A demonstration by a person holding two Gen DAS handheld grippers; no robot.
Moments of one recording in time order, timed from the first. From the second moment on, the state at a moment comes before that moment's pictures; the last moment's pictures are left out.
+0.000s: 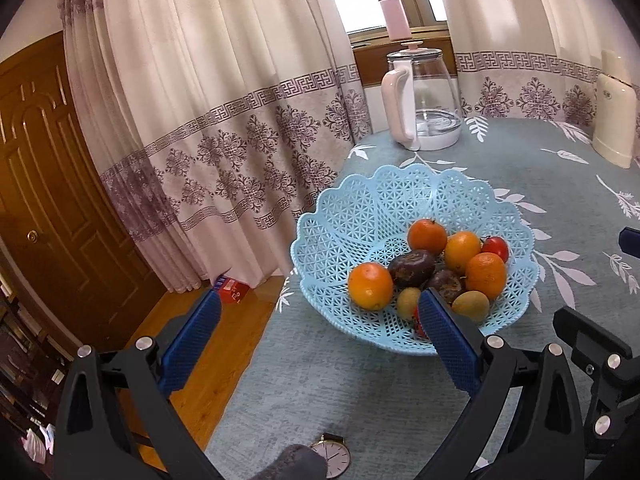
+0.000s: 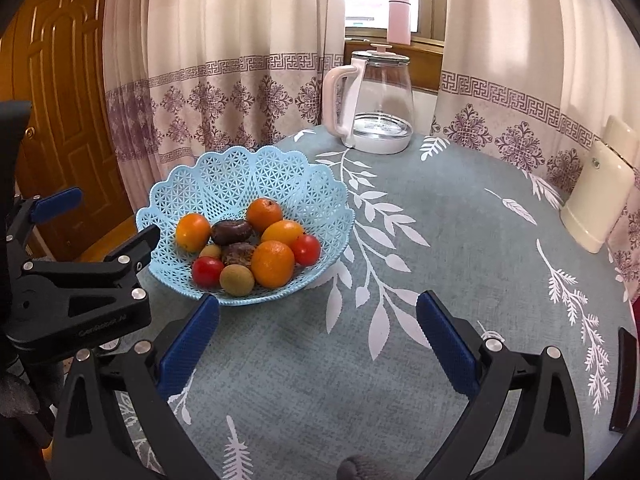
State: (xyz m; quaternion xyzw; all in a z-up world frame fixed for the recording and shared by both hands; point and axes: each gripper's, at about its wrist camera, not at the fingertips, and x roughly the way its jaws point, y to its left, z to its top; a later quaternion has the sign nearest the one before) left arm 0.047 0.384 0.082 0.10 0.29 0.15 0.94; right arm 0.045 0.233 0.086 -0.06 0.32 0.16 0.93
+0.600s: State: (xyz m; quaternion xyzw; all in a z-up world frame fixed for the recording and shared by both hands) left arm 0.045 0.380 0.083 0.11 0.29 0.15 0.94; right arm 0.043 0.236 0.087 -0.06 0.32 0.16 0.93
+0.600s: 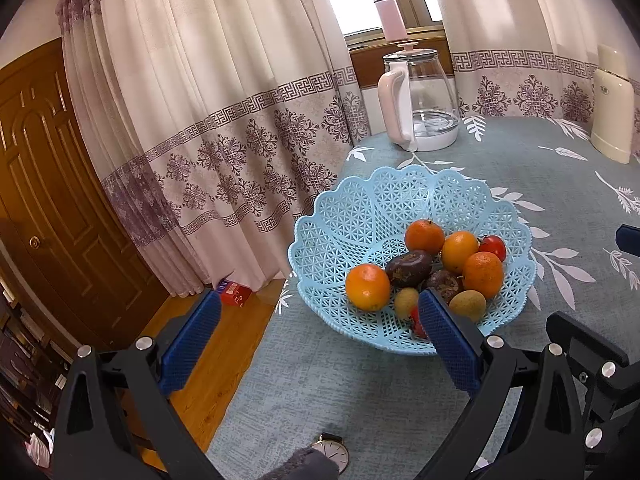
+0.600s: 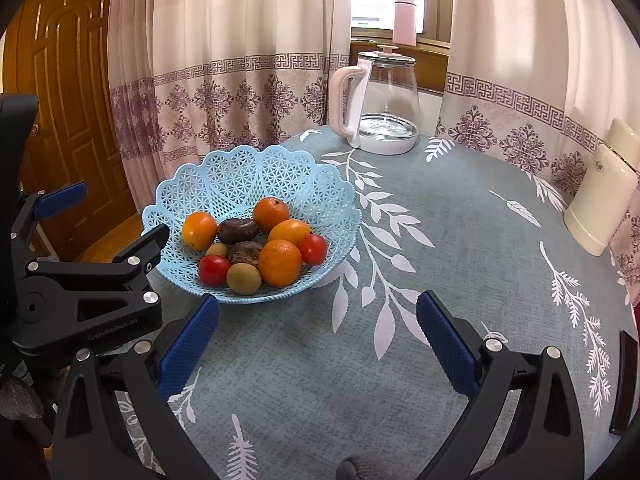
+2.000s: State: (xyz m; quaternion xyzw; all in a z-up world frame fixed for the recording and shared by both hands) left arm 0.046 0.380 0.084 0.11 0.29 0.14 0.94; right arm 0.043 0.241 0.084 -0.07 0.32 0.17 0.93
